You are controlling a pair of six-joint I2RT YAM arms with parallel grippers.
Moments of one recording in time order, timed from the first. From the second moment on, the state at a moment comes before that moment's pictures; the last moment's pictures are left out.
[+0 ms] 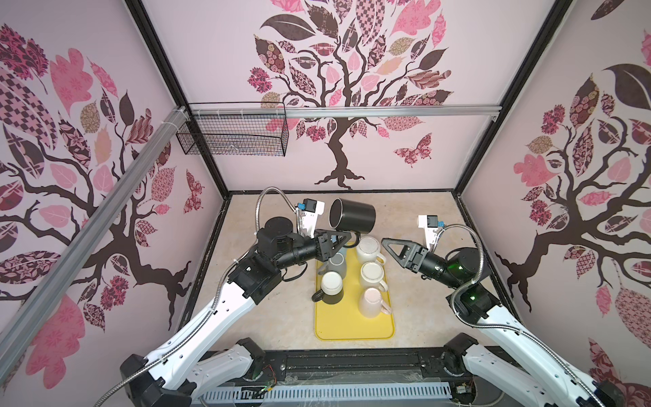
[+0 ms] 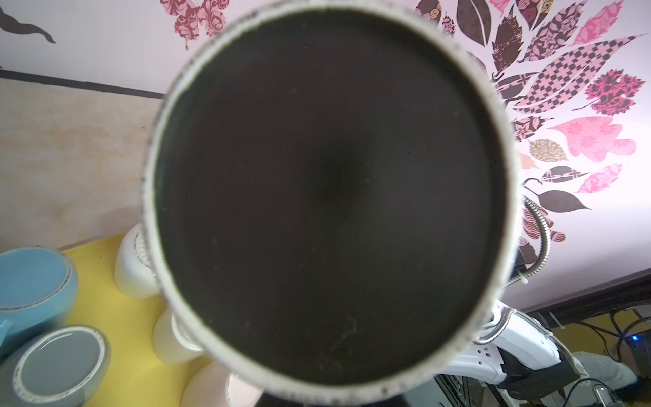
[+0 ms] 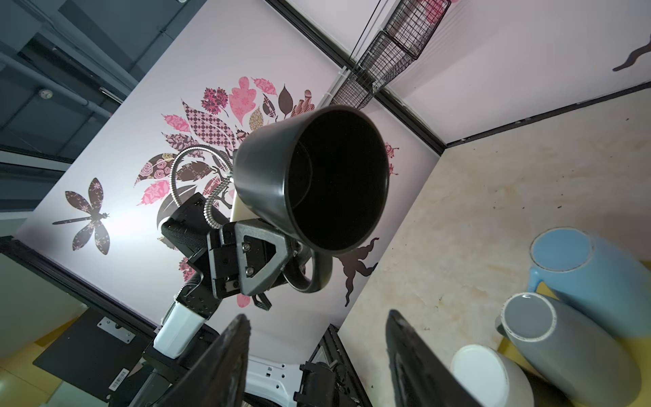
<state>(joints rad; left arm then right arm) -0.65 1.06 1.06 -0.13 0.47 -0.71 0.50 0.80 0.61 0.42 -0.58 1.04</state>
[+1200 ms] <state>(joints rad) -0.64 1.23 0.92 0.46 0.63 -0.95 0.50 1.09 0.61 0.88 -0.60 1.27</state>
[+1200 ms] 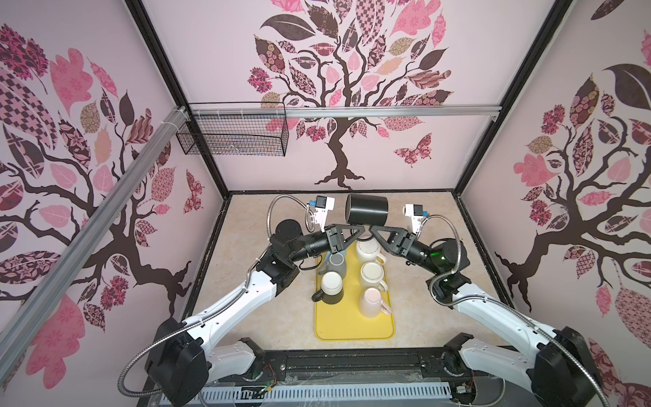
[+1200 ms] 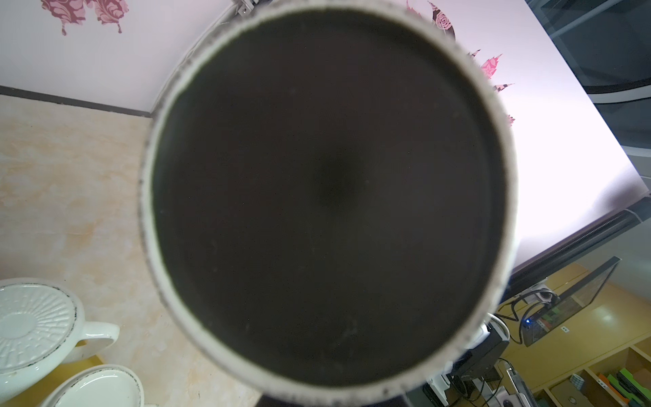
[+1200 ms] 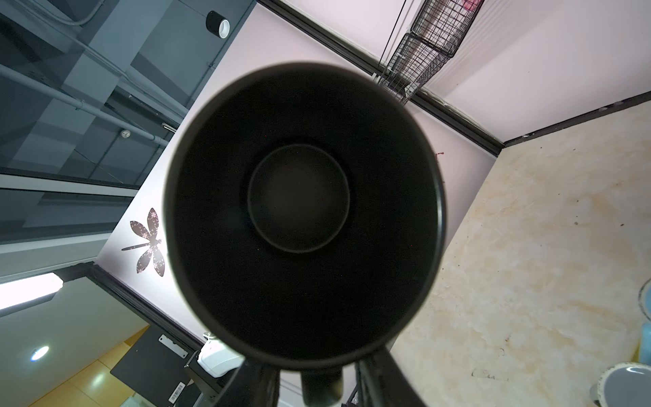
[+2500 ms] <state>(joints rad) -0.71 1.15 0.91 0.05 0.27 -0.70 0.51 1.09 0.65 0.59 -0.55 1.14</state>
